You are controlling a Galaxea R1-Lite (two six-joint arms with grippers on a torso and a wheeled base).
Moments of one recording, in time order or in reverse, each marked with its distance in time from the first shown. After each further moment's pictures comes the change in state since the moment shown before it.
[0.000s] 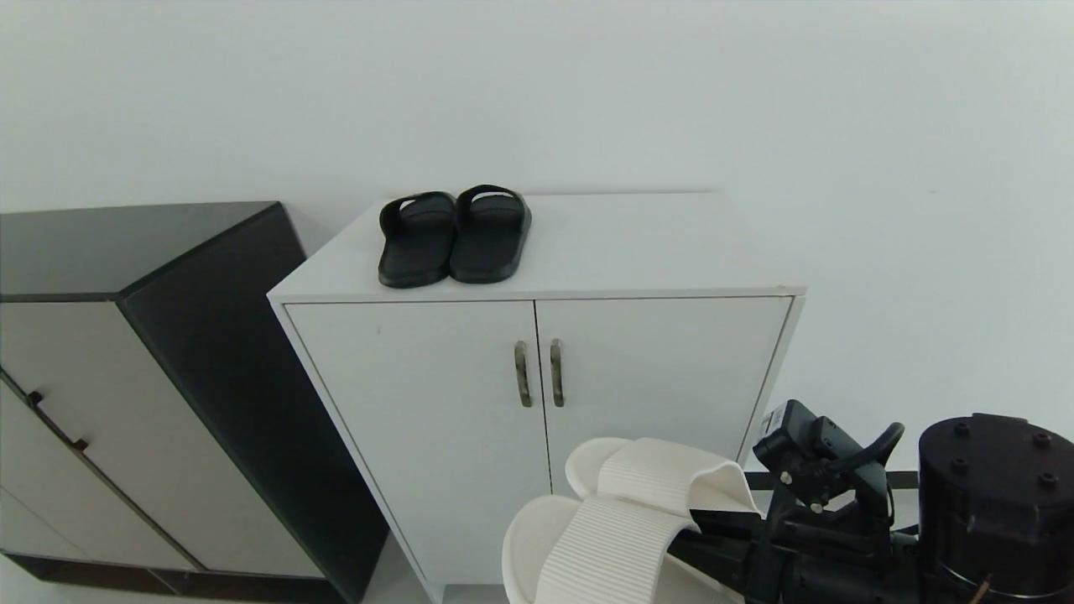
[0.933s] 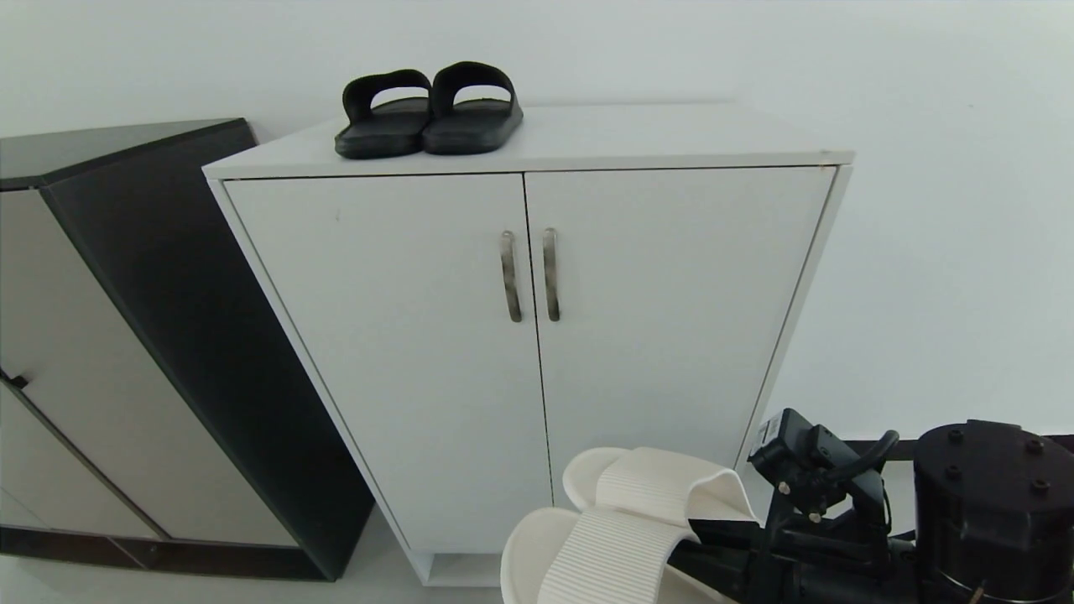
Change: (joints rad) left arm 0.000 0.000 0.000 0.000 0.000 0.000; right arm 0.000 0.007 0.013 -0.007 0.022 0.000
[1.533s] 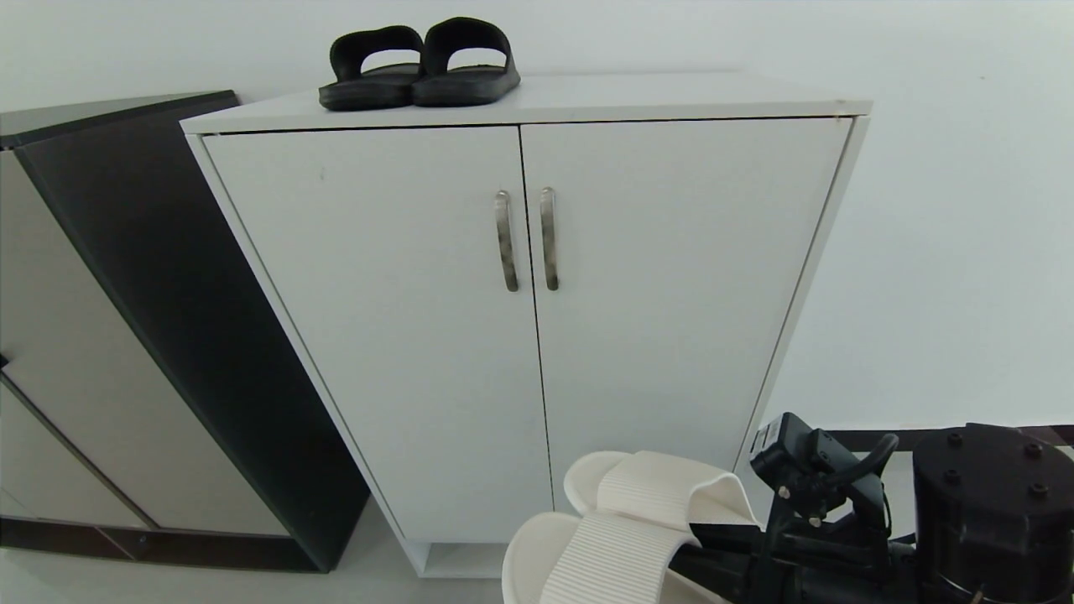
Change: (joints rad) left arm 0.000 0.000 0.000 0.000 0.000 -0.003; right arm 0.000 0.001 0.007 0.000 0.001 0.000
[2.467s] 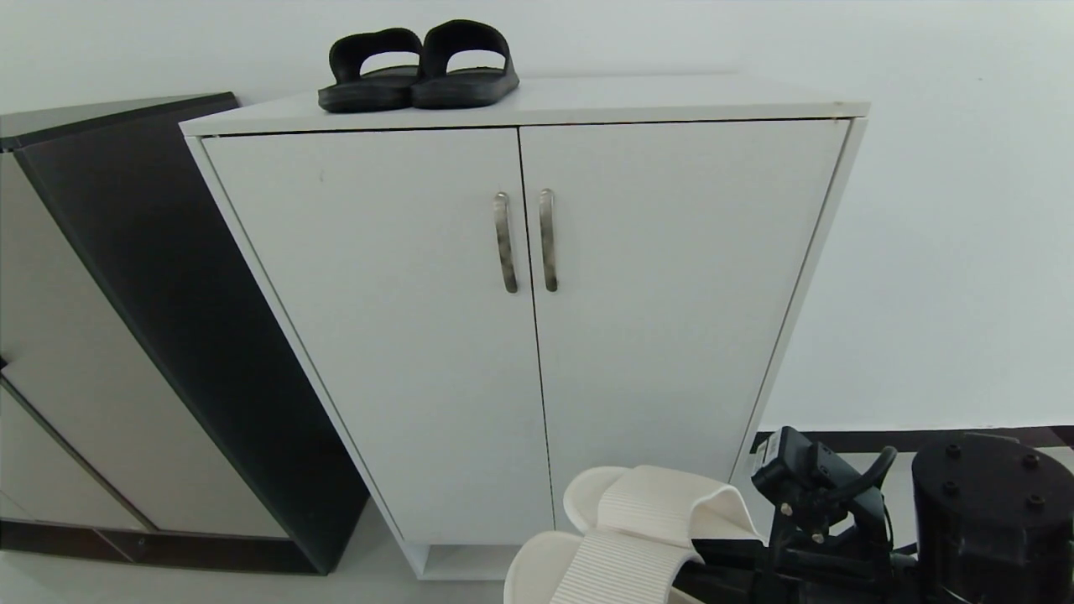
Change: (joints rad) left arm 0.000 0.000 0.000 0.000 0.000 -0.002; right arm 0.002 -0.001 0.022 0.001 0.025 -0.001
